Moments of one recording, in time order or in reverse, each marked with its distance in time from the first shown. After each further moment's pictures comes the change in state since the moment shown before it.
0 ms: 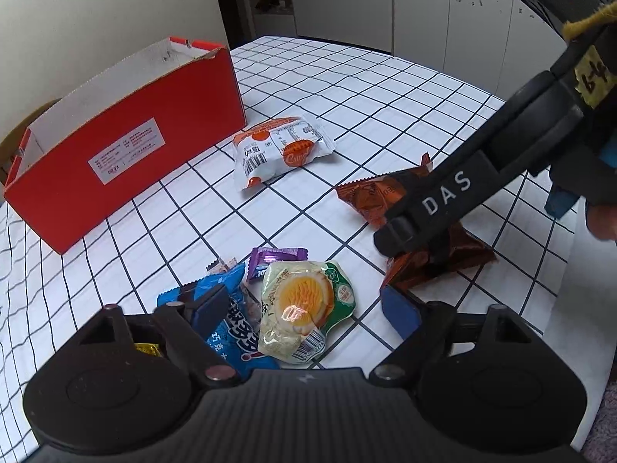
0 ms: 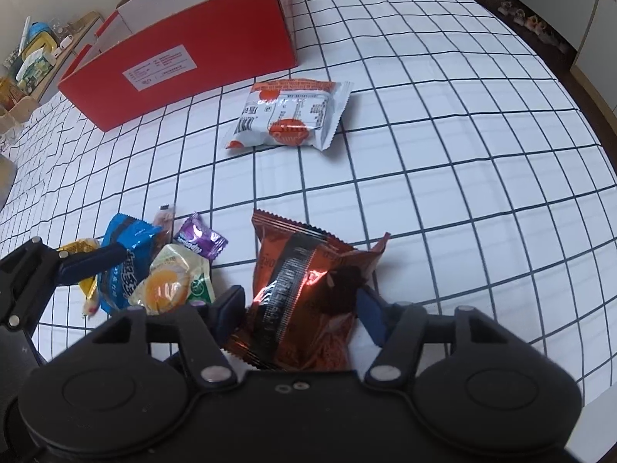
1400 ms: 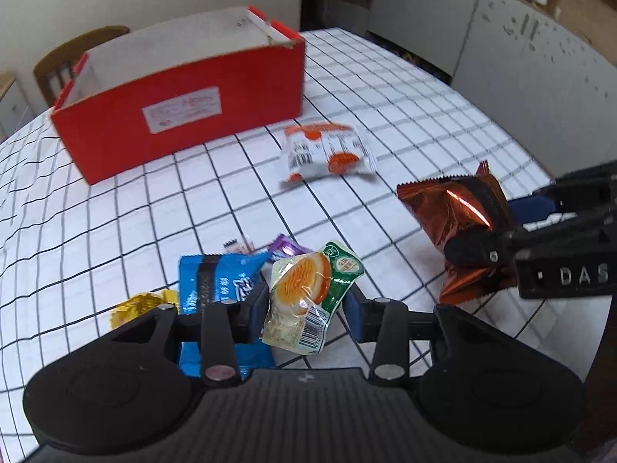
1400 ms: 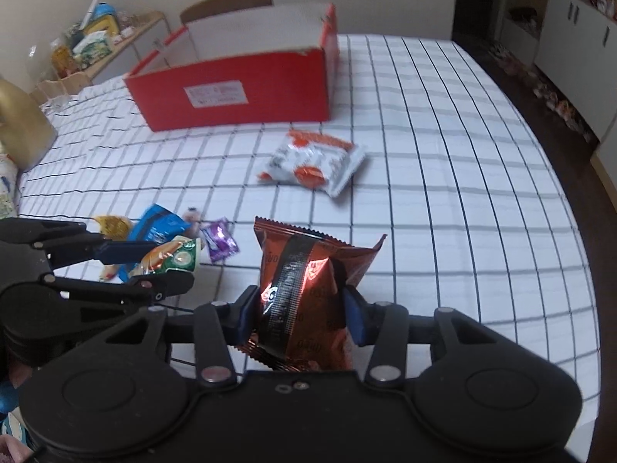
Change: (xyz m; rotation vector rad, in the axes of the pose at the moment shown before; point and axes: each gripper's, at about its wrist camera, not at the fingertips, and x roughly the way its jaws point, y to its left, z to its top) left arm -0.023 0.020 0.015 -0.335 0.051 0.037; right arm -0.057 0.002 -0.012 -0.240 -0.146 0.027
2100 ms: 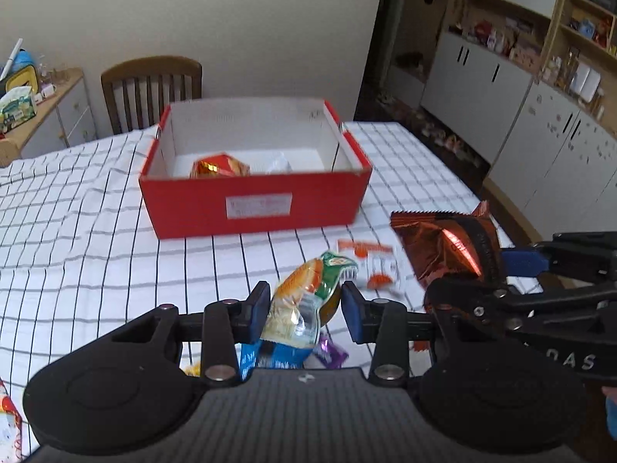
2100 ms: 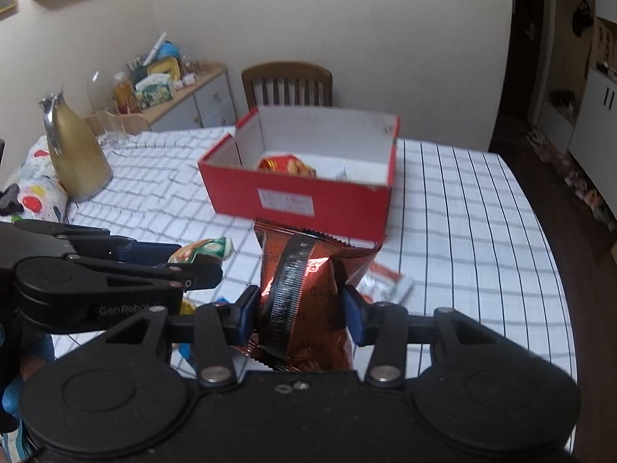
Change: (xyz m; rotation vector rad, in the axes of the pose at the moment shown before) left arm -0.071 0.034 0.056 -0.204 -0.173 0.070; right arm -0.050 0.041 0.064 -0.150 -0.197 0.084
